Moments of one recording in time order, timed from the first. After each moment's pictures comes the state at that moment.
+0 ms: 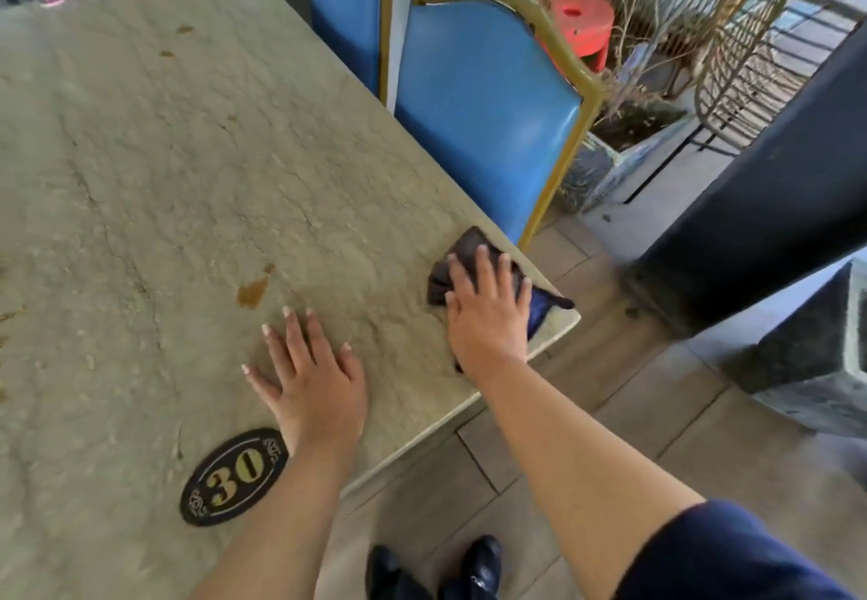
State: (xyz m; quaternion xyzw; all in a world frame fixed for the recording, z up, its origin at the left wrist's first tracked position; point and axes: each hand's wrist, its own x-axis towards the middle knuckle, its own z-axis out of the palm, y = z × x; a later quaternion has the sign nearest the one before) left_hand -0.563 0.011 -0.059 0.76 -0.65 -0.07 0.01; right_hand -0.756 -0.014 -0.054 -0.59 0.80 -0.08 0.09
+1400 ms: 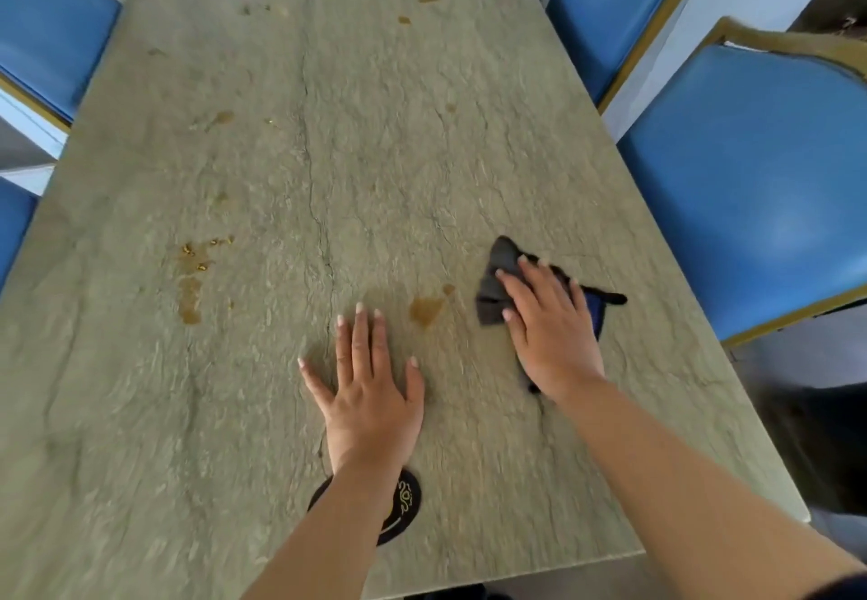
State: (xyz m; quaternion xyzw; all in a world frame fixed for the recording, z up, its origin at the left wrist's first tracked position) left_hand -0.470 -0.023 -0.058 0.82 -0.56 -0.09 0.04; right_hand -0.669 -0.128 -0.055 -0.80 0.59 -0.06 0.09
